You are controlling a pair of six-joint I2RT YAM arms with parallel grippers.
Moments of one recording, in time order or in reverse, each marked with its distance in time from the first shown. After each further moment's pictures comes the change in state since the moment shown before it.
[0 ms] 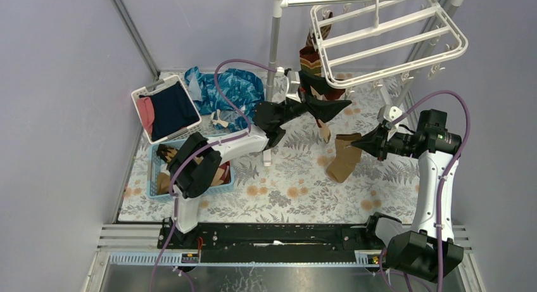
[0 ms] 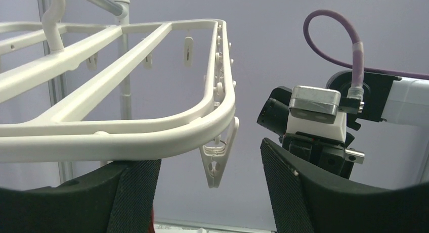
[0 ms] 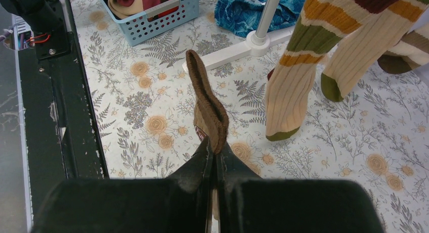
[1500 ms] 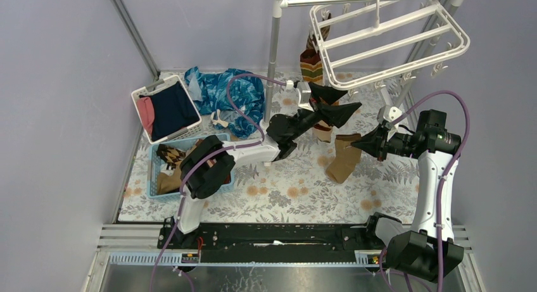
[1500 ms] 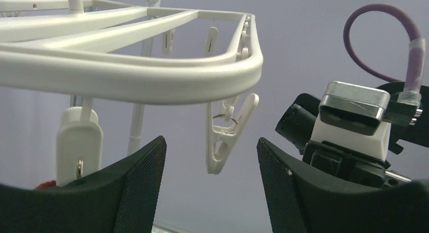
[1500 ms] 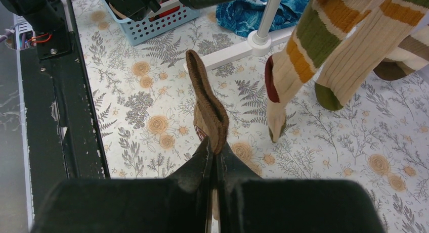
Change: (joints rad) left arm -0.109 0.075 0.001 0.035 -0.270 0.035; right arm 0.002 0.000 -0.002 -0.004 -0.001 -0.004
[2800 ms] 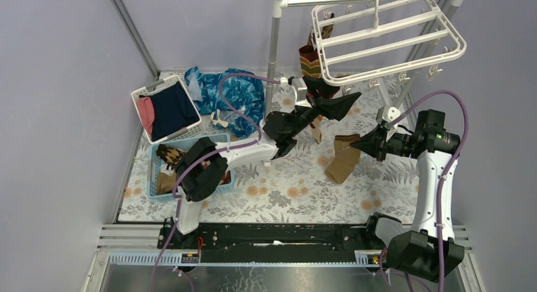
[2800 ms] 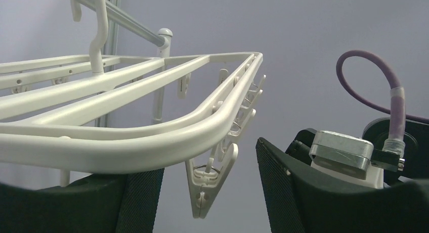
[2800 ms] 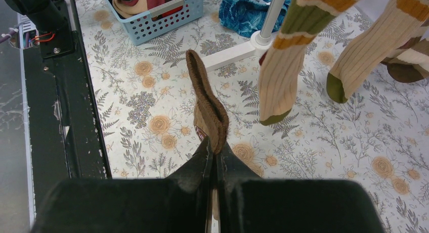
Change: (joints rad) left arm -0.009 -0.044 0.034 -0.011 -0.053 0.095; right arm 0.011 0.002 -0.005 0.000 0.000 -0.002
